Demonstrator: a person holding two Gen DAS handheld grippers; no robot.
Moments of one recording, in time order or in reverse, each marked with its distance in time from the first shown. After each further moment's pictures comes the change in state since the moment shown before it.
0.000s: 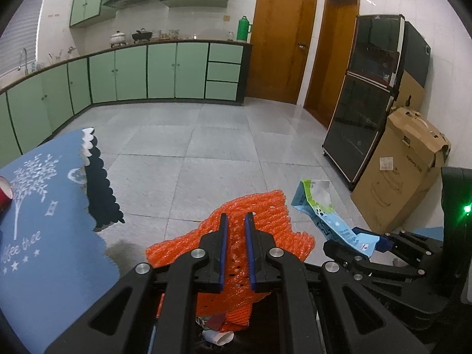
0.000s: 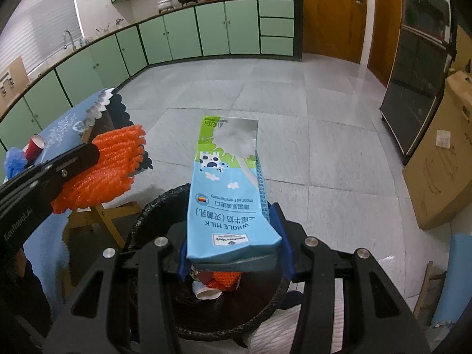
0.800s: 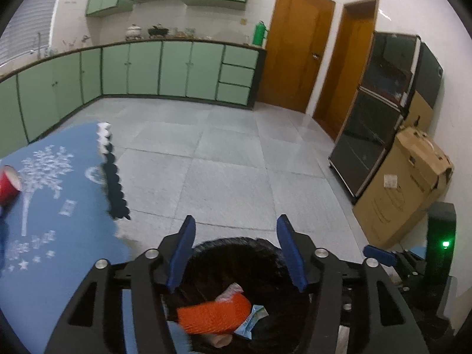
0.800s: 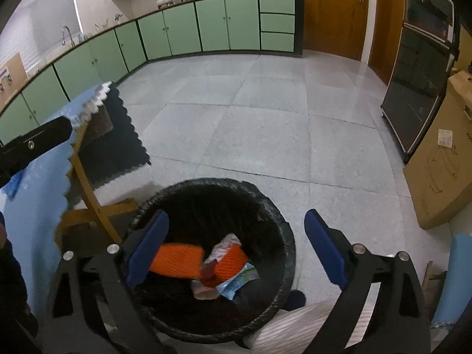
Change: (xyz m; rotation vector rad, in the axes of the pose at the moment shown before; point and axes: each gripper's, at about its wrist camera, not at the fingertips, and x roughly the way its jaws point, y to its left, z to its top) left arm -0.021 0.037 0.014 -0.096 -0.032 0.027; right arm 0.006 0.001 0.002 -0.002 0.007 0.002
